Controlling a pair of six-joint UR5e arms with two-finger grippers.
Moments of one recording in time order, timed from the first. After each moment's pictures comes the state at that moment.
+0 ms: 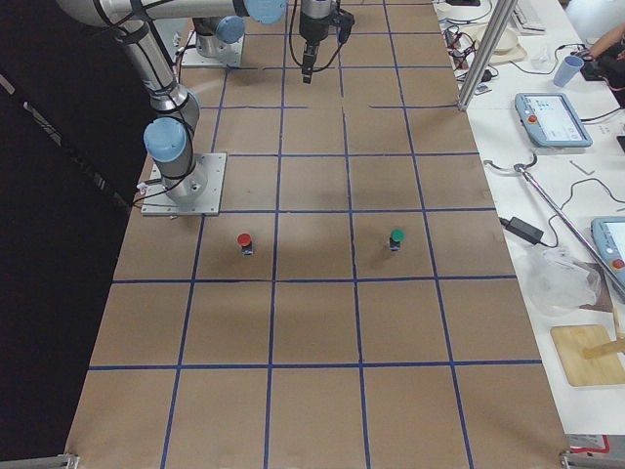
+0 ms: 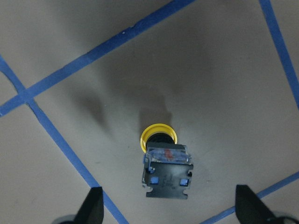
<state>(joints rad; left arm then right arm) -0.84 -1.85 -1.95 -1.01 1.68 1.27 1.54 -1.69 1.63 -1.42 -1.55 0.14</state>
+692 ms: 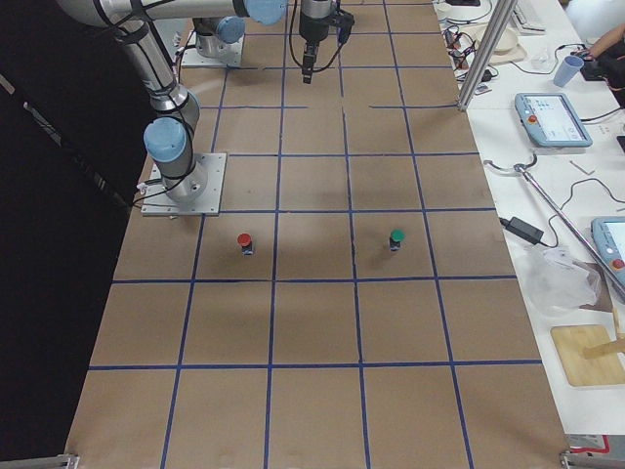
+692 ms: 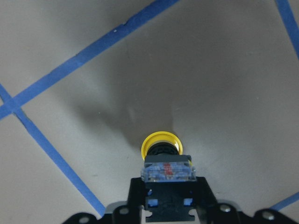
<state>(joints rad) -0.85 -1.82 -1.94 -1.00 1.68 1.27 1.54 -1.69 1.63 -1.43 -1.54 0.13</state>
